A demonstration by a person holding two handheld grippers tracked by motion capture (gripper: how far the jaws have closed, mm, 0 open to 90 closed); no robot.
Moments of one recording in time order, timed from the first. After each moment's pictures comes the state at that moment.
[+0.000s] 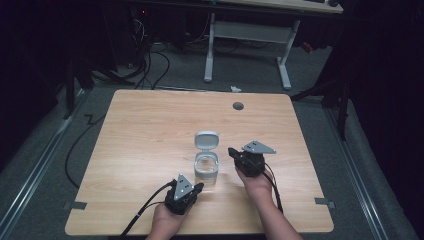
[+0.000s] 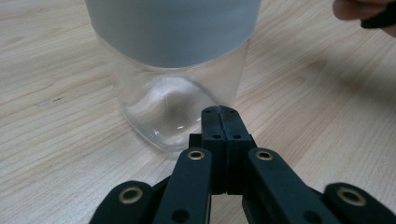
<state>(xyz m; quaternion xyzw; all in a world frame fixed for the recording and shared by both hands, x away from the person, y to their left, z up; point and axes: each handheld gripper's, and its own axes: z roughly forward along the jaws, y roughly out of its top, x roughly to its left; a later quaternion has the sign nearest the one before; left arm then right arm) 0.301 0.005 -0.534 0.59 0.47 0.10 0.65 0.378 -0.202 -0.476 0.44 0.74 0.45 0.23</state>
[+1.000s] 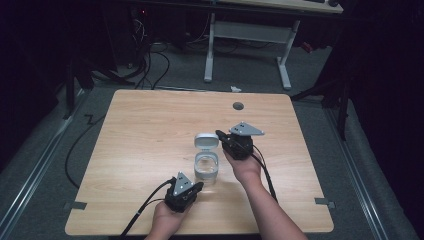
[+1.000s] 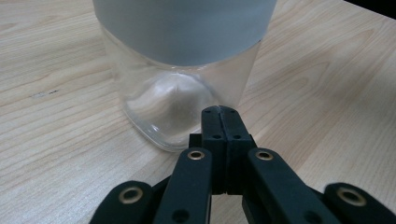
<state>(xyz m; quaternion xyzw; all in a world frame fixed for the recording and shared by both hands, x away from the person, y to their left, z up) 0.308 0.006 -0.534 0.59 0.49 0.09 0.64 0.408 -0.167 -0.437 0.41 0.74 0.47 0.24</state>
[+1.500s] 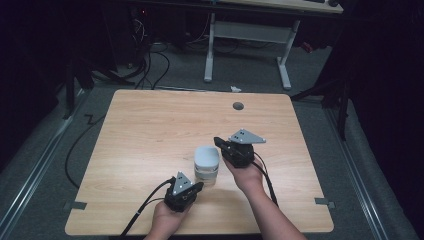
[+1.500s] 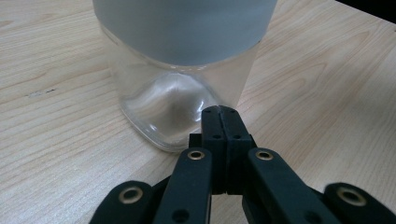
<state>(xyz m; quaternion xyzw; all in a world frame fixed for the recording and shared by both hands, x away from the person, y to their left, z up) 0.308 0.007 -0.533 0.58 0.49 0.08 0.64 0.380 -0.165 -0.433 0.38 0.75 0.49 0.23</state>
